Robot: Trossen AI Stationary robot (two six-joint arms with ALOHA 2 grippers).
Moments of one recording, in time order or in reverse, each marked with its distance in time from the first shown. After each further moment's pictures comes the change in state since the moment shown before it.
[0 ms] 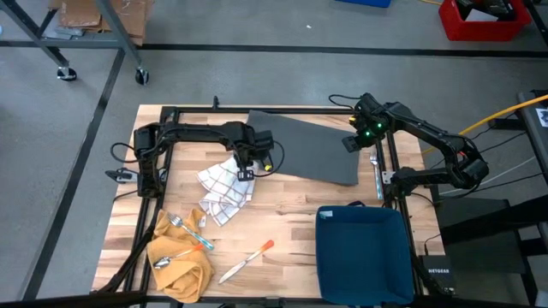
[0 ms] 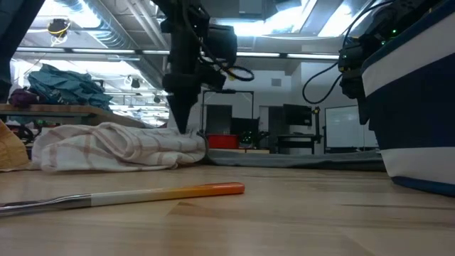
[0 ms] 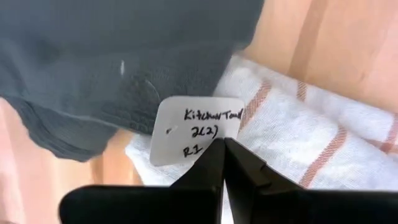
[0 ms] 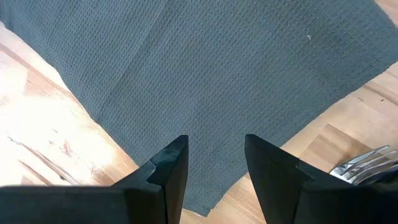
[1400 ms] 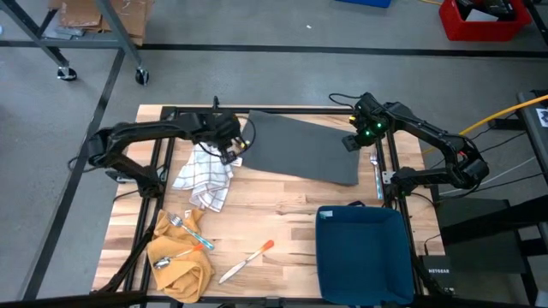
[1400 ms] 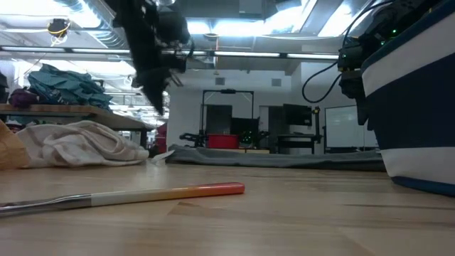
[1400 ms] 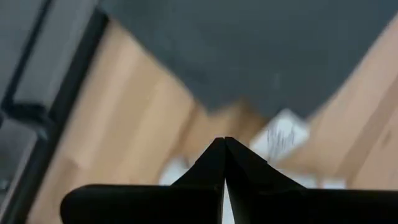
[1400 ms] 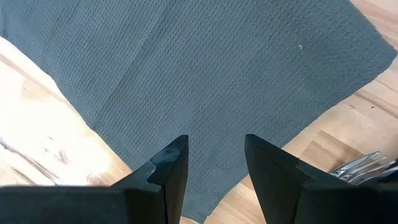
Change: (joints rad) left arm 0.185 -0.449 -0.396 0.317 -0.096 -0.062; right arm 0.000 0.000 0.000 0.019 0.020 0.013
